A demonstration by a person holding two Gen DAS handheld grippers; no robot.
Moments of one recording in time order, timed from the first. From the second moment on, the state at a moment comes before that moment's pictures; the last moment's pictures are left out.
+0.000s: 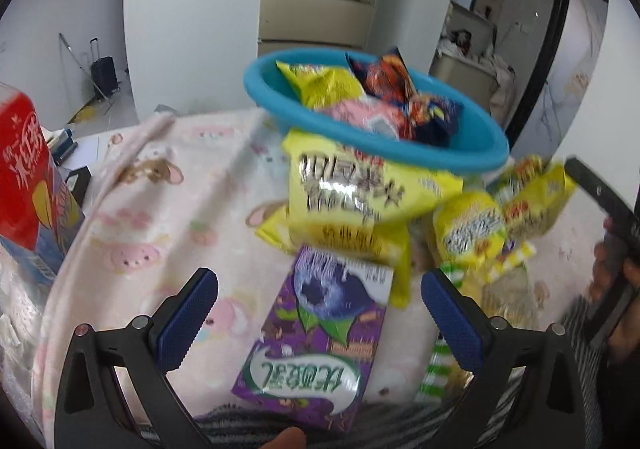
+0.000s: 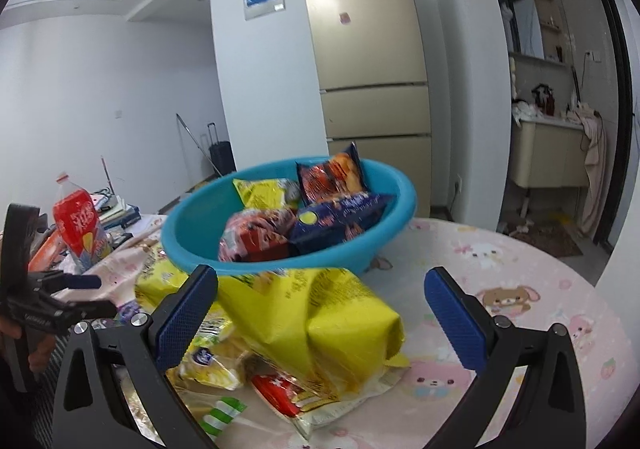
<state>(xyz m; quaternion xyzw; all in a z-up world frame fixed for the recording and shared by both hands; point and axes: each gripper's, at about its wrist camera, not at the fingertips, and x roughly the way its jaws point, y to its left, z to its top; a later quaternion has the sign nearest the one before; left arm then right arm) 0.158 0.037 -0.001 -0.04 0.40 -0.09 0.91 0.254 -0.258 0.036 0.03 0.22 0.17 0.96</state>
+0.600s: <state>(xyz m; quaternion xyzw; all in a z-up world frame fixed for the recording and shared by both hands) 0.169 0.030 -0.048 -0.02 0.48 -0.08 0.87 0.274 -0.233 0.003 0.00 0.29 0.18 0.94</state>
